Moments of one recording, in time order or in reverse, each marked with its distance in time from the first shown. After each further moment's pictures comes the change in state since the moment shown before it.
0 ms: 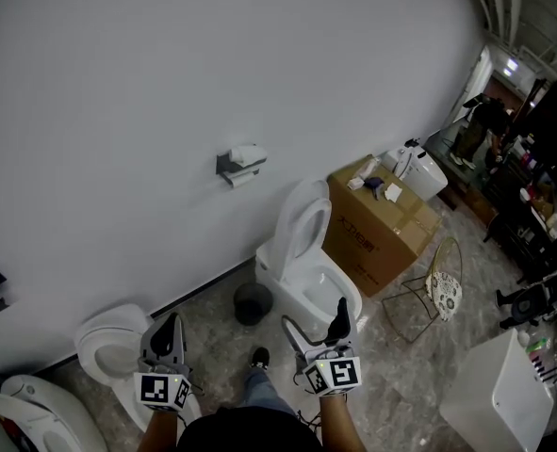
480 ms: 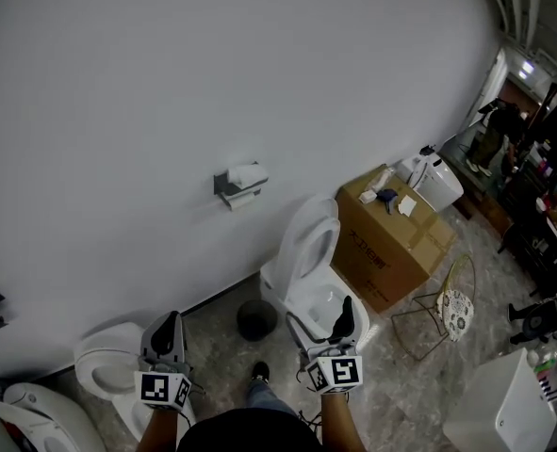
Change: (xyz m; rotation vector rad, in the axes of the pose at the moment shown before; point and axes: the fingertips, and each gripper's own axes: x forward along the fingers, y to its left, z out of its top) left arm 0.113 -0.001 0.001 0.036 0.002 0.038; right arm 0.103 -0.077 -0.010 -0.006 -0.001 0.005
